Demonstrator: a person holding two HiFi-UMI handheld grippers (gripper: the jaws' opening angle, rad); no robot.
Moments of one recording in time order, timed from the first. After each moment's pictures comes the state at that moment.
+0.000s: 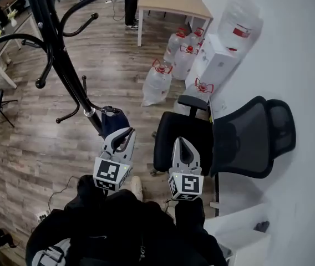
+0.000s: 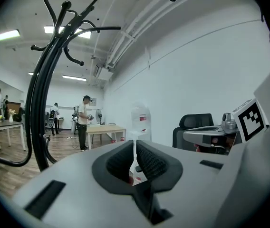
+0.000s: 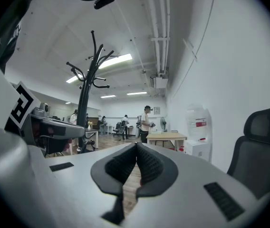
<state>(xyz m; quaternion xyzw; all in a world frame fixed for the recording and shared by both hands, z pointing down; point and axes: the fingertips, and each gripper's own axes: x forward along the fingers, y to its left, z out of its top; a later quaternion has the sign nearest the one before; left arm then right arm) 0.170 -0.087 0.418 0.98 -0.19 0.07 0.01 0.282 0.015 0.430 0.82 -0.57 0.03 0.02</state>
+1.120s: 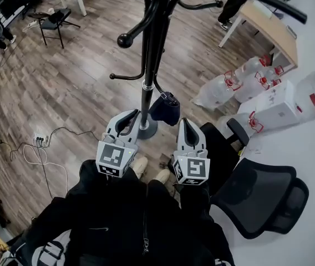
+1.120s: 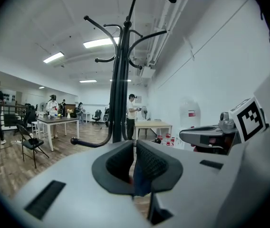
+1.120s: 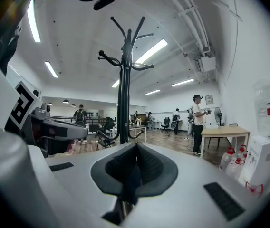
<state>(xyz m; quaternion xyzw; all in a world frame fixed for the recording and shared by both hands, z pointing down) 0.031 -0.176 0.437 0.88 -0.47 0.08 0.06 0.170 -0.160 0.447 0.59 -0.80 0.04 0.05</state>
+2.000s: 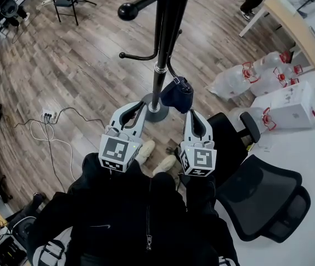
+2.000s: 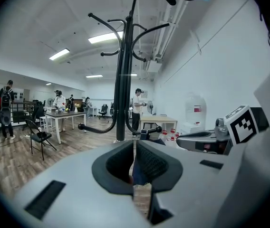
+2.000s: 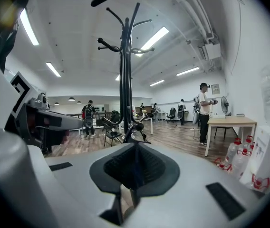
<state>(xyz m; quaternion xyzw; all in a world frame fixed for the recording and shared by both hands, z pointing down) 0.029 -0.163 0.473 0.86 -0.50 0.11 0.08 0.170 -0.167 0.507 0.55 -0.83 0.09 0.09</state>
